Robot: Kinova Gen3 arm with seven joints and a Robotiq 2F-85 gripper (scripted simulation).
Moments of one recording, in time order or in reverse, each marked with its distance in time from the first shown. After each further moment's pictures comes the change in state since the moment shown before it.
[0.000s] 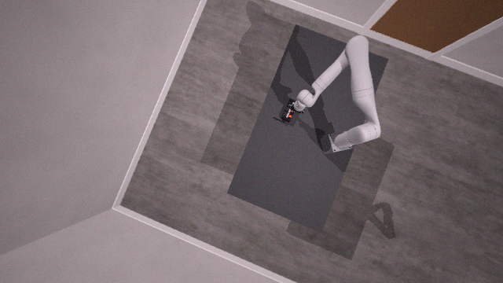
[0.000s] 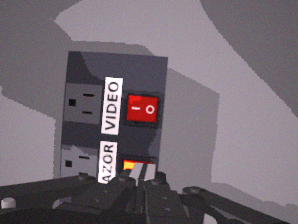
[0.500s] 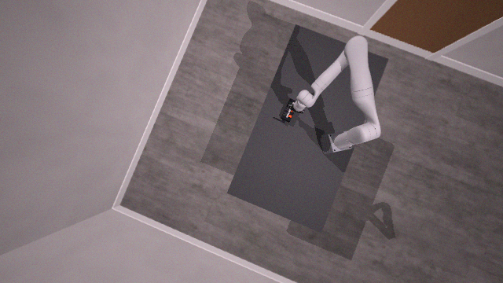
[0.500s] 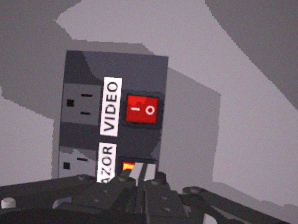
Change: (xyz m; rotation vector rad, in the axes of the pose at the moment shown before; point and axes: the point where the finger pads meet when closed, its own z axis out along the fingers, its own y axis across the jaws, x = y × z) arm 0.000 0.000 0.005 0.001 0.001 0.000
